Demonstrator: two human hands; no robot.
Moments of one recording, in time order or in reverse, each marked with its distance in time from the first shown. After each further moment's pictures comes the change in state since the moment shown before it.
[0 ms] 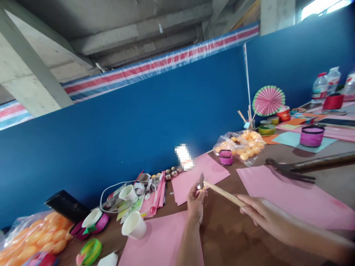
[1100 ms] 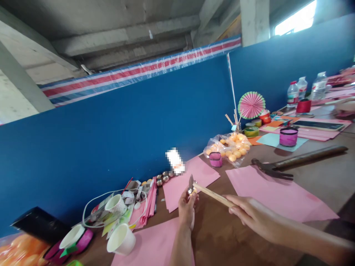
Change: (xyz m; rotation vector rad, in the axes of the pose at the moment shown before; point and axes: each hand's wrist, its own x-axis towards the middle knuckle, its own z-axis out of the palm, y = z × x) left_hand -0.002 0.008 0.002 -0.046 0.010 -0.056; right_hand -0.002 -0.005 -0.007 -0.039 -0.018 -0.005
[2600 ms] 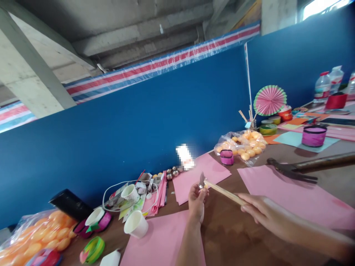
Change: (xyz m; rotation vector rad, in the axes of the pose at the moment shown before) left_hand 0.003 -0.007 -0.003 -0.023 -0.031 0.053; right_hand 0.002 0.014 0.010 -0.006 0.046 -0.008
